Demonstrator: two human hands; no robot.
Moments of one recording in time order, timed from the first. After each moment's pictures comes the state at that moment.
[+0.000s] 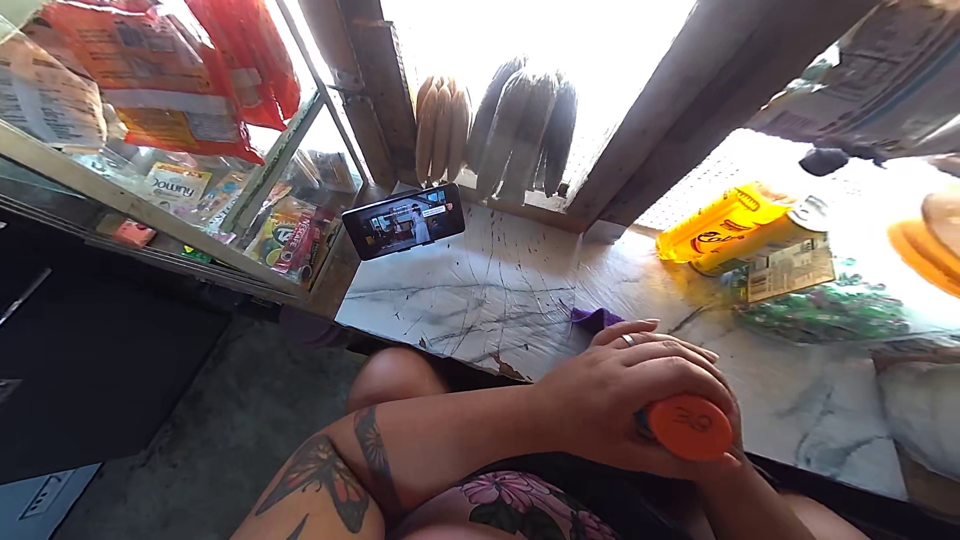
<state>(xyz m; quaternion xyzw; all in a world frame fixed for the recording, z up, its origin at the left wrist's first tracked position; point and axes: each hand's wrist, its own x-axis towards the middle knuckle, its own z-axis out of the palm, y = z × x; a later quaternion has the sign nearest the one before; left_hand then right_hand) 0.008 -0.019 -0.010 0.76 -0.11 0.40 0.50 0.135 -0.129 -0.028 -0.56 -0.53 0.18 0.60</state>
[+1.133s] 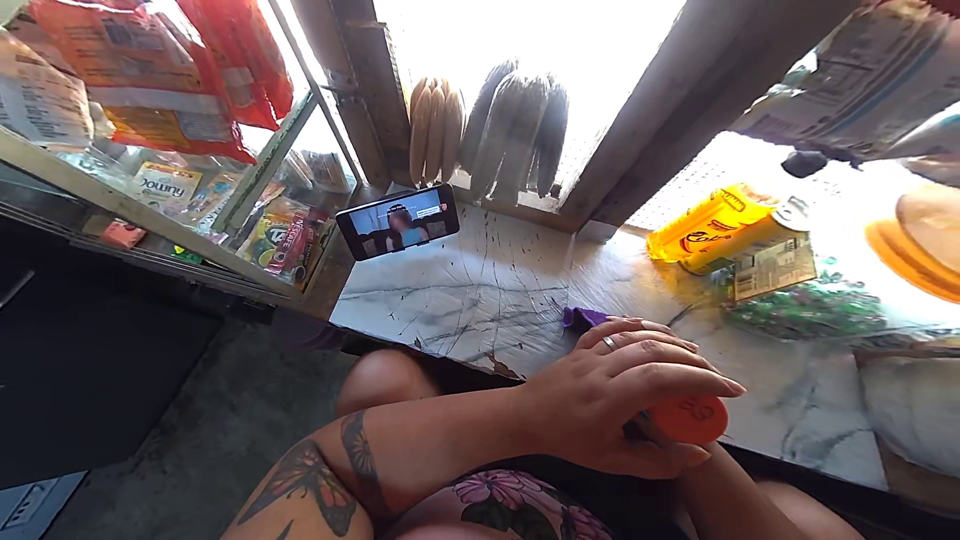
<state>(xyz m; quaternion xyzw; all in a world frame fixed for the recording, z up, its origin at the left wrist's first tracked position) 0.007 -0.024 -0.028 0.80 -0.09 0.45 0.39 0.148 -0.120 -0.080 -0.46 -0.49 0.26 0.69</state>
